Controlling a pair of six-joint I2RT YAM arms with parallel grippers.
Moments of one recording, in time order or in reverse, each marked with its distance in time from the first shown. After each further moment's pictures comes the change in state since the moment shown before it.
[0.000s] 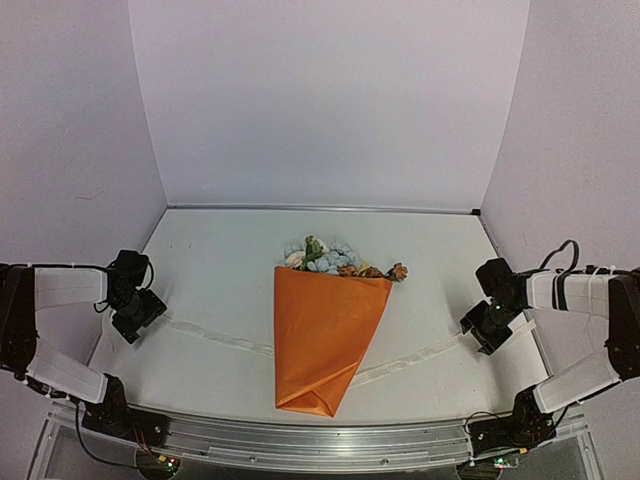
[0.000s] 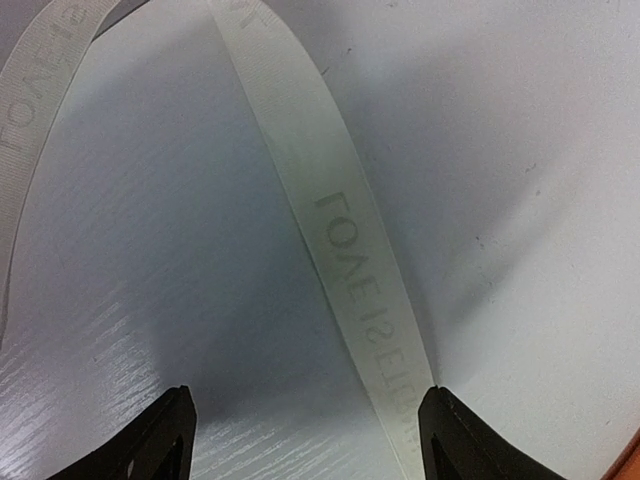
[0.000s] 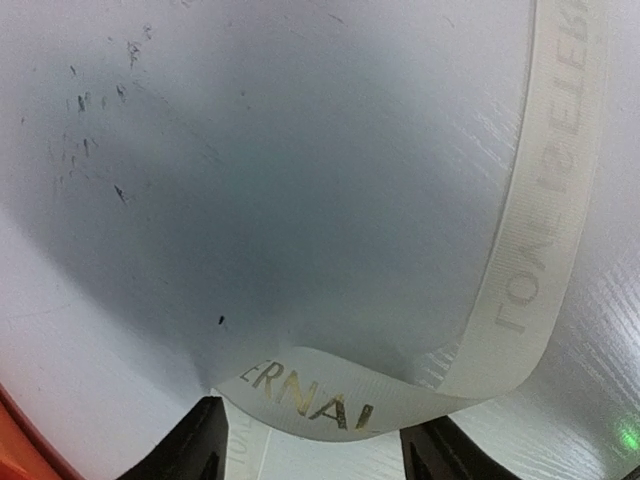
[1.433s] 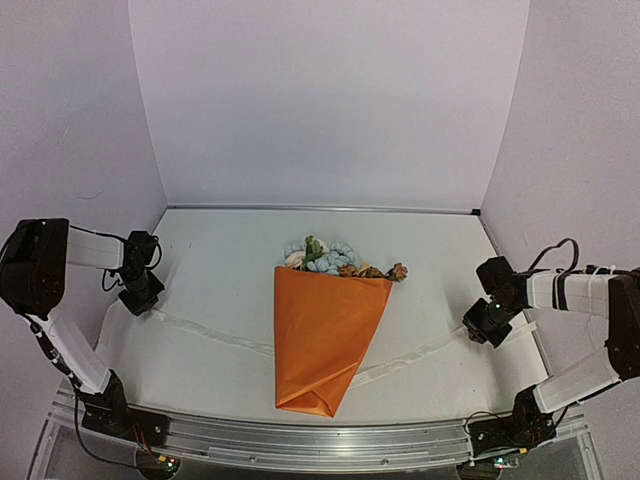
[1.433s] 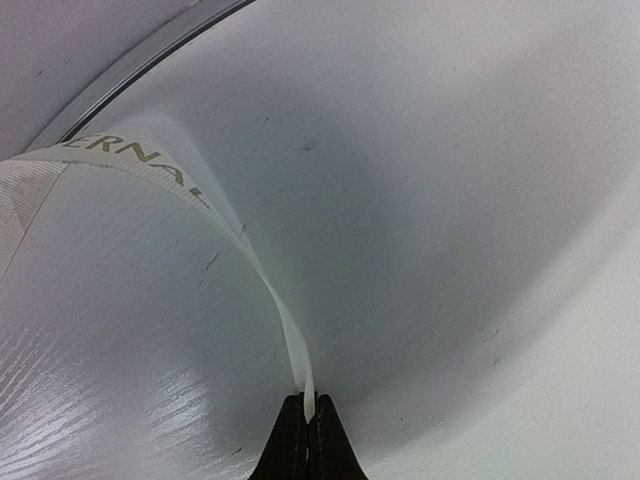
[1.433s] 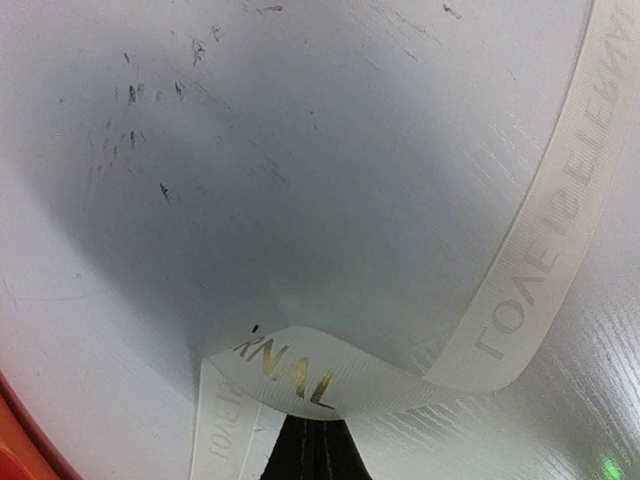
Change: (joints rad) left arm 0.054 0.348 0.277 -0.006 -0.048 0.049; right arm -0.007 0.000 0.001 0.036 0.004 -0.112
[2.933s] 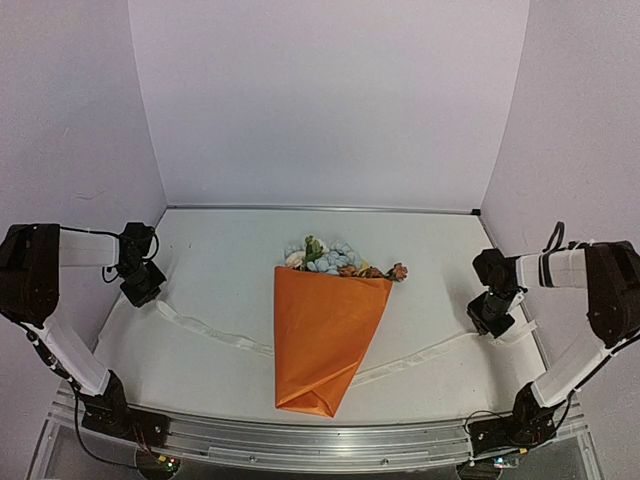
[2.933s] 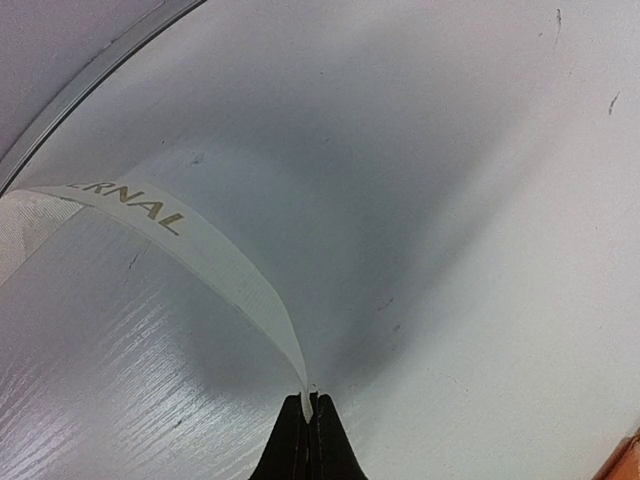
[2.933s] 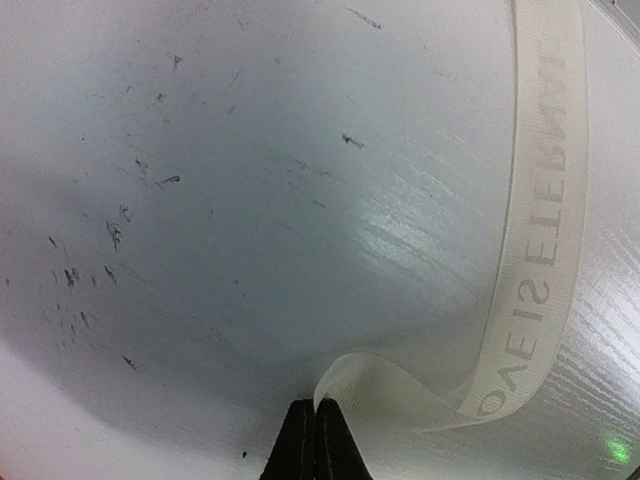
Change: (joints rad) left arm 0.001 -0.066 0.014 0.028 0.082 0.079; right arm -0.061 0.200 0.146 -0.072 0.128 0.140
